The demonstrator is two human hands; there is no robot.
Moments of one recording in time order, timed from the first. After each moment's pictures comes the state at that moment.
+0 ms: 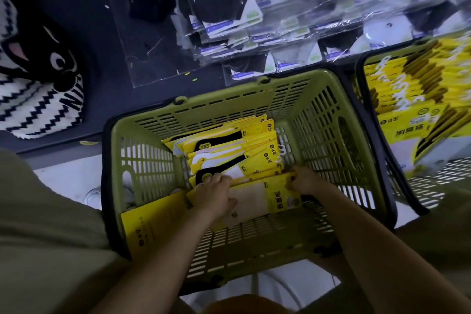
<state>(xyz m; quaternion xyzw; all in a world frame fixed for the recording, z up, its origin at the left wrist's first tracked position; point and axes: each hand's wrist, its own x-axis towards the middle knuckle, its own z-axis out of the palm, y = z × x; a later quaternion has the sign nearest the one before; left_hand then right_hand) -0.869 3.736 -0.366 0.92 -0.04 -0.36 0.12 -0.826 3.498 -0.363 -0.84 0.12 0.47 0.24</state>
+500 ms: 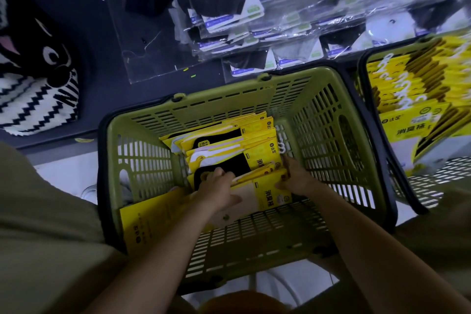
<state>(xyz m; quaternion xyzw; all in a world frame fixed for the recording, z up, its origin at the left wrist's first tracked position) -0.857 3.731 -0.368 0.90 -0.03 -0.41 0.16 -0.828 3.508 -0.372 -0.78 0.16 0.44 0.42</state>
